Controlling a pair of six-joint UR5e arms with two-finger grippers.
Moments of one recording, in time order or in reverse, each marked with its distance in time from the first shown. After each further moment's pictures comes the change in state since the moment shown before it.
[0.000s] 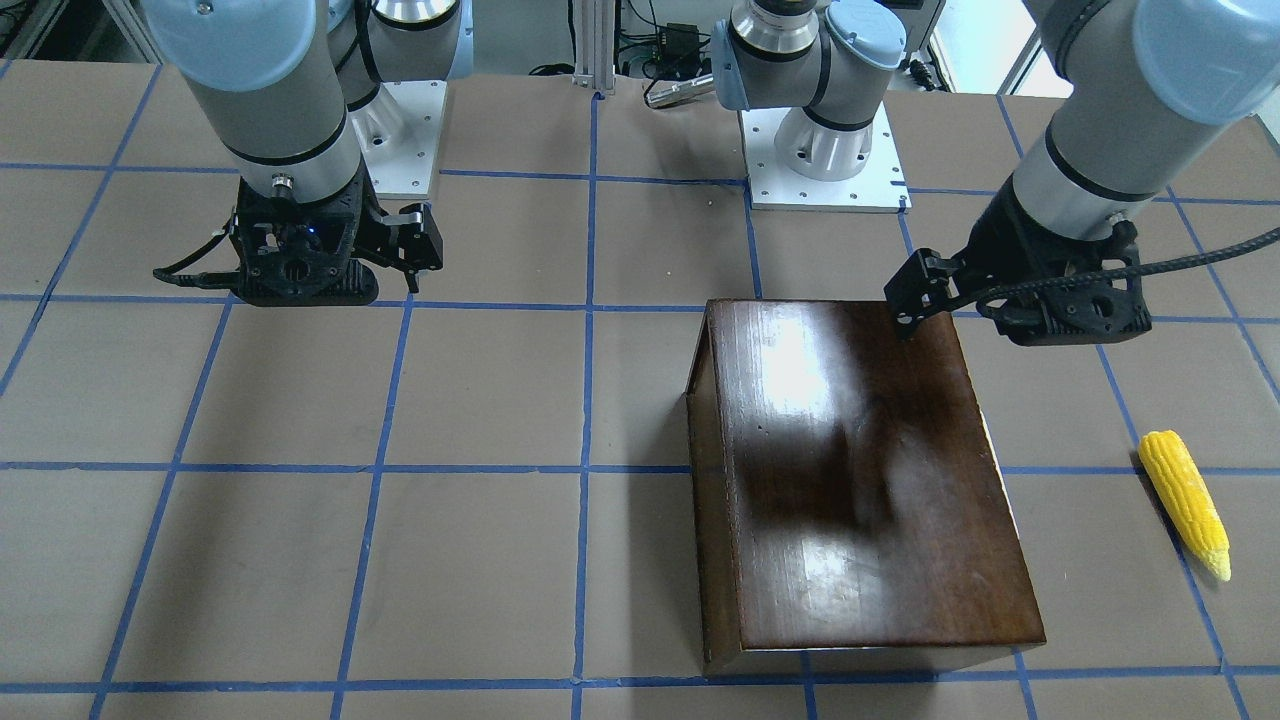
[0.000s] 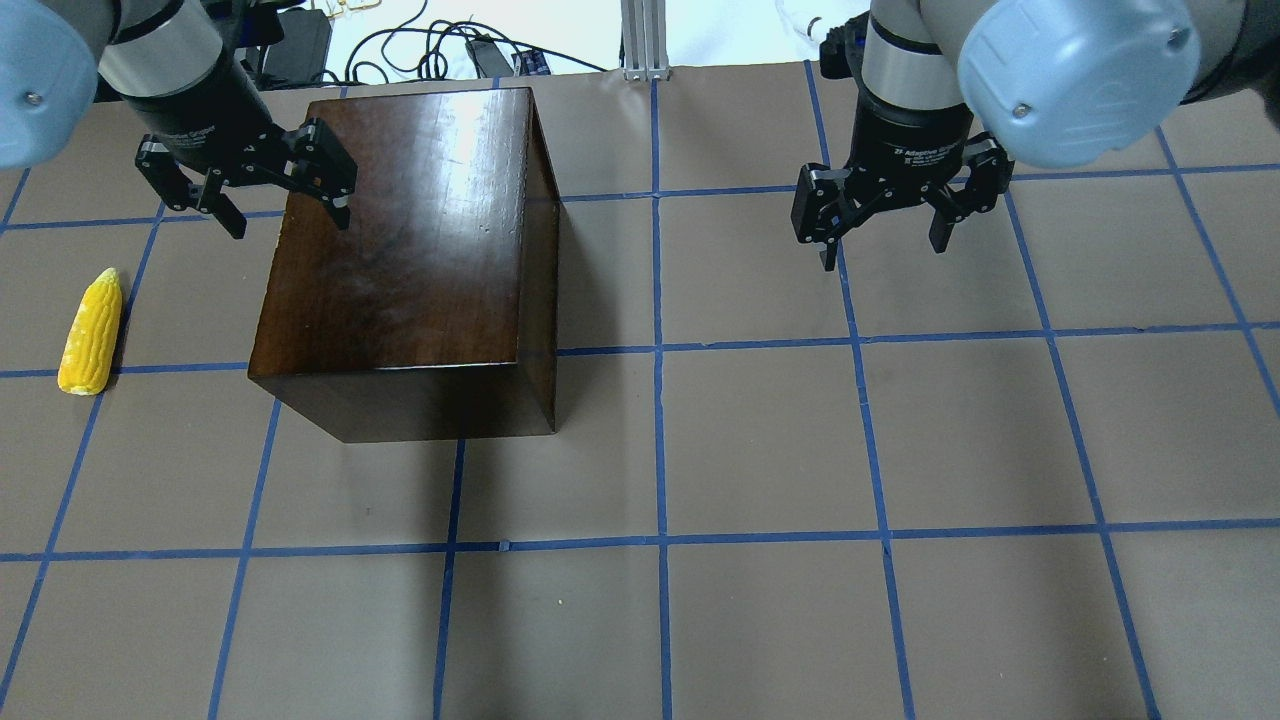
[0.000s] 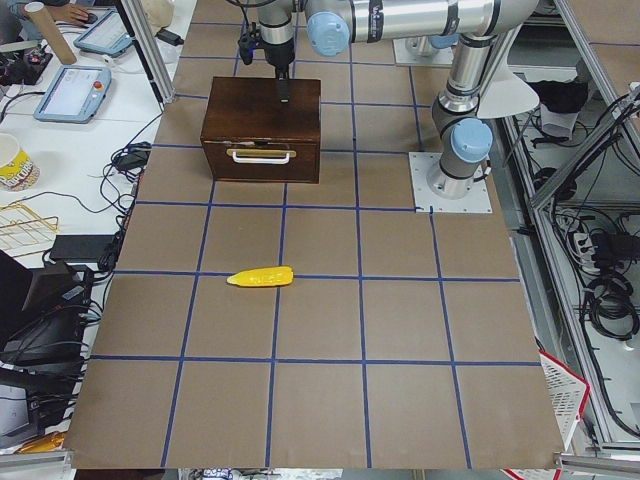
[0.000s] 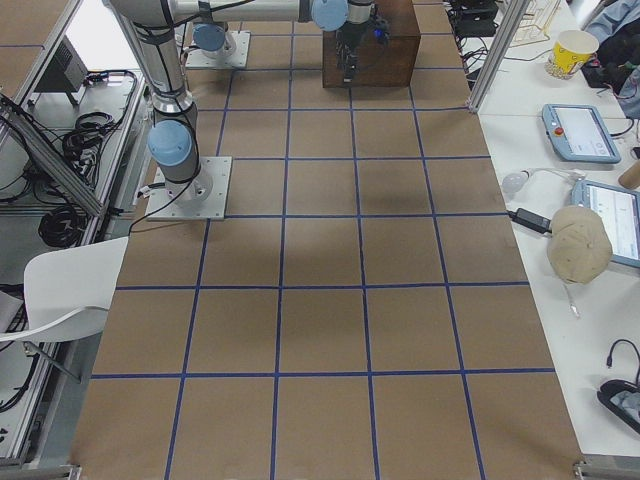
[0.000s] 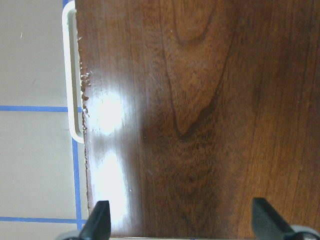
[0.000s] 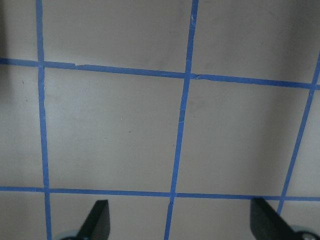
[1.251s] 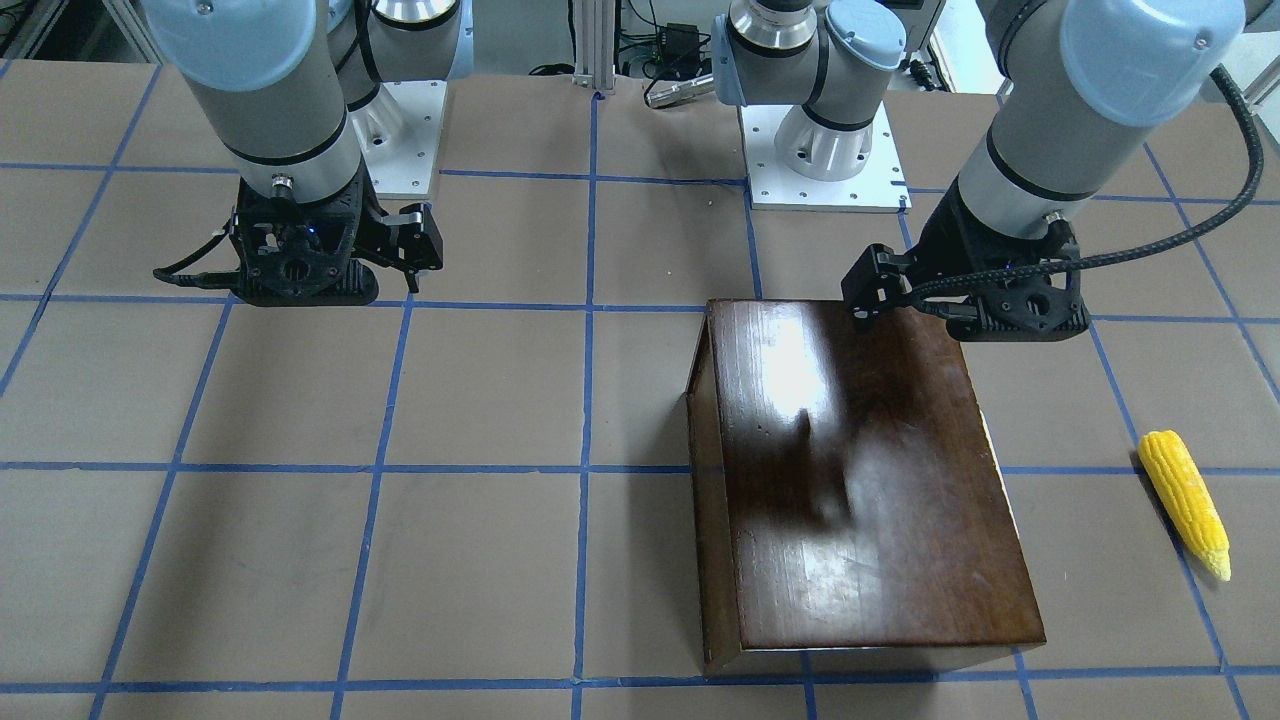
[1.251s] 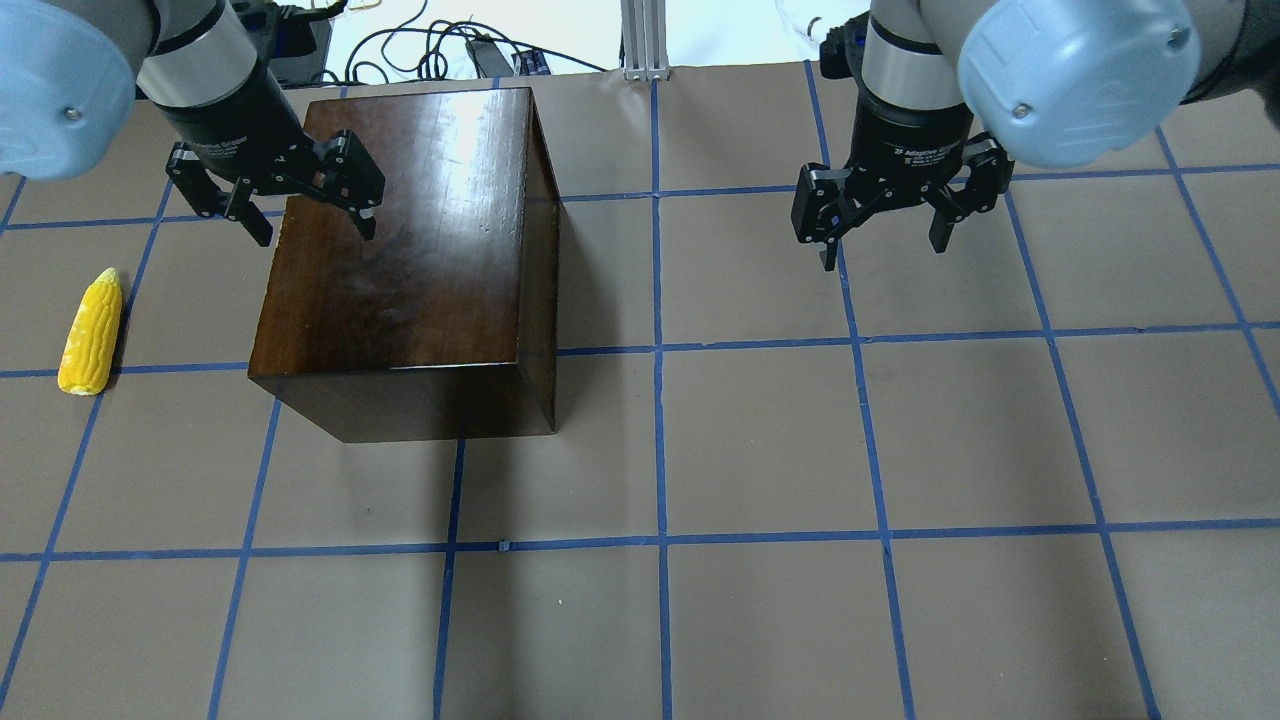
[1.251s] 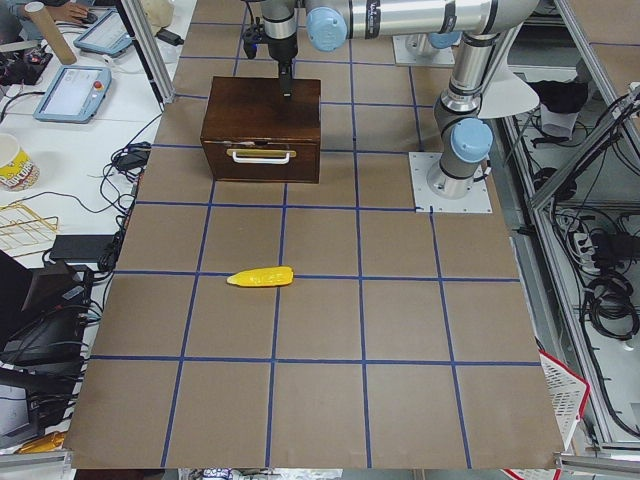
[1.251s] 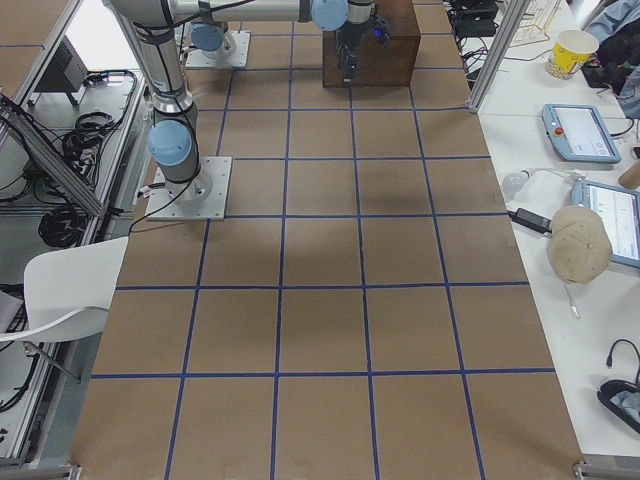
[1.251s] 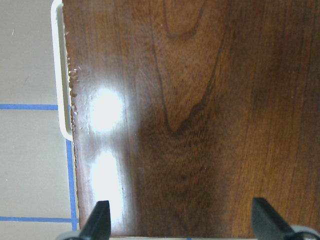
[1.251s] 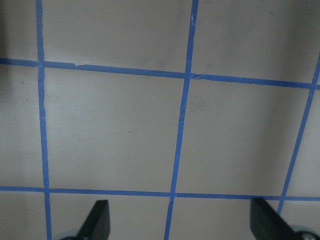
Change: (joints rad) left arm -0.080 0.000 -0.014 0.005 0.005 -0.038; right arm 0.000 0.000 0.000 0.000 0.000 0.000
